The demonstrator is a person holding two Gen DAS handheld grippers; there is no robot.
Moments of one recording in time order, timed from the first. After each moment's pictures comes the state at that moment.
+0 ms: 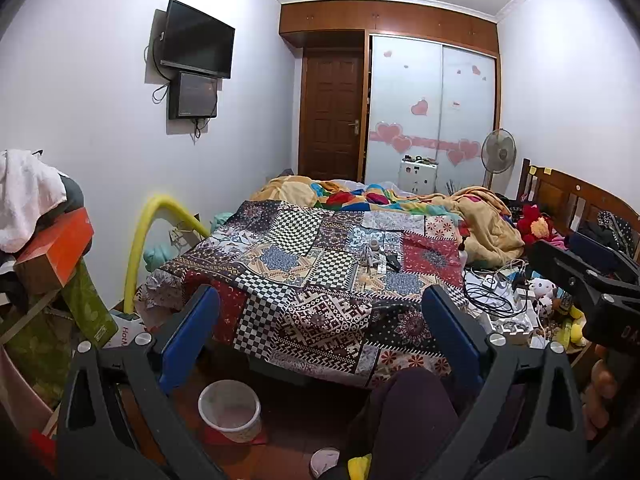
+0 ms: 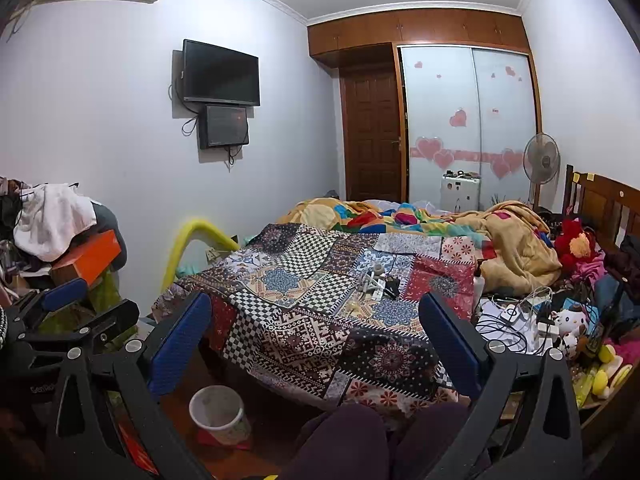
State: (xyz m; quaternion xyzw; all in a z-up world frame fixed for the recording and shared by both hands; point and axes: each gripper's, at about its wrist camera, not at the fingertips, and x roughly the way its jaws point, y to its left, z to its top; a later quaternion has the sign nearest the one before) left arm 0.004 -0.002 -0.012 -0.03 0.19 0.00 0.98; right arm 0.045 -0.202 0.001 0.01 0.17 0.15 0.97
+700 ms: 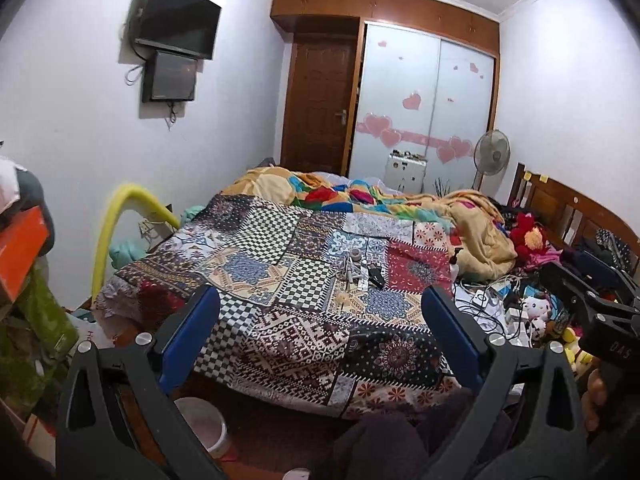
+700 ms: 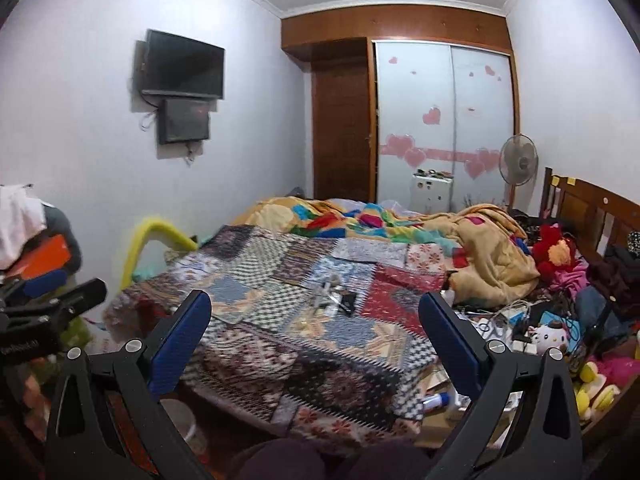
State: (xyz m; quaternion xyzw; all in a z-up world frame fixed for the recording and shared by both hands) left arm 0.139 -0.024 -0.009 -0.05 0.21 -0.03 0.98; right arm 0.136 -0.235 -0.001 -0.01 0.18 0.09 0.98
